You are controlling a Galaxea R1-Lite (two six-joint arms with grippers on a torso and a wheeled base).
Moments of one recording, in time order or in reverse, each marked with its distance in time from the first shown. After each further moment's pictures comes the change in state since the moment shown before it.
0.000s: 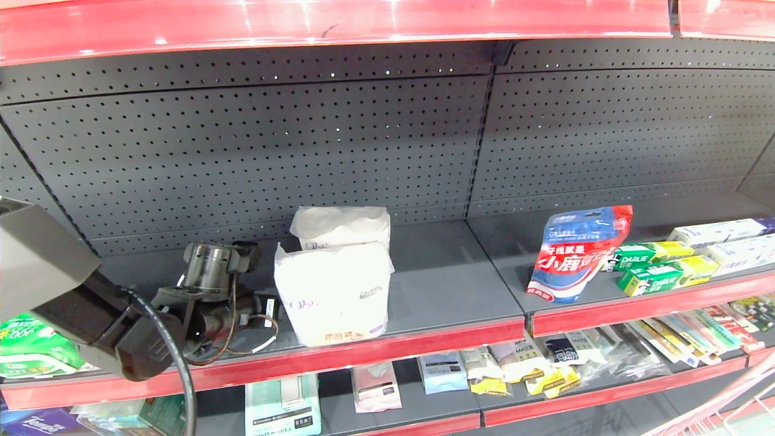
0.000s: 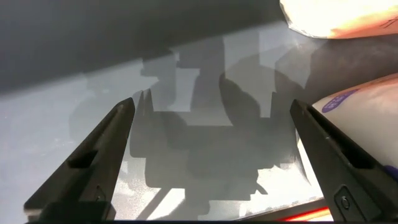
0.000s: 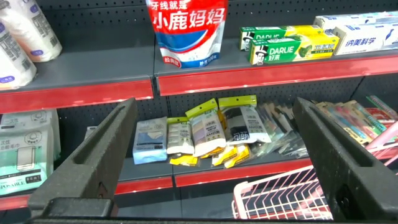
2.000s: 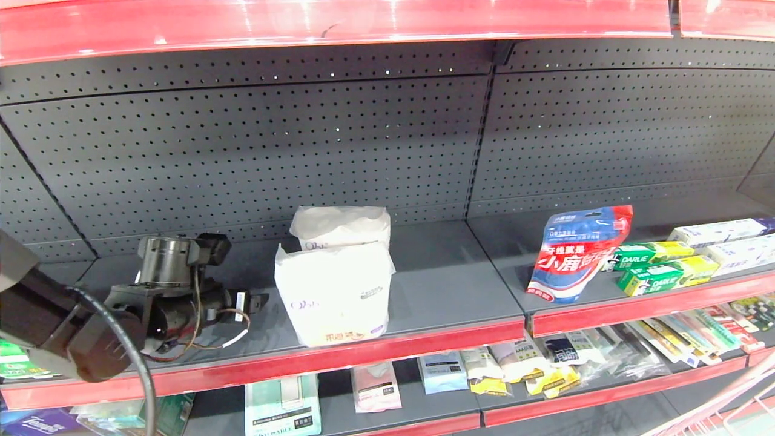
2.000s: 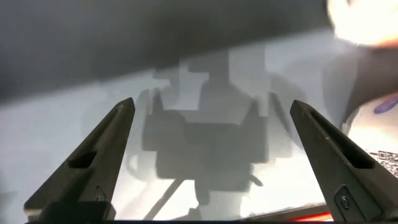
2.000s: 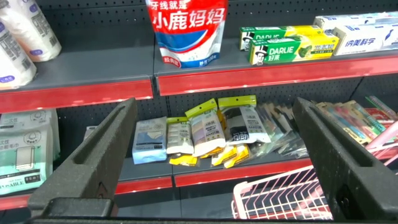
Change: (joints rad) left arm 0.111 -0.105 0.053 0.003 -0.026 0.065; right arm 0.000 0.000 0.000 0.000 0.000 -0.002
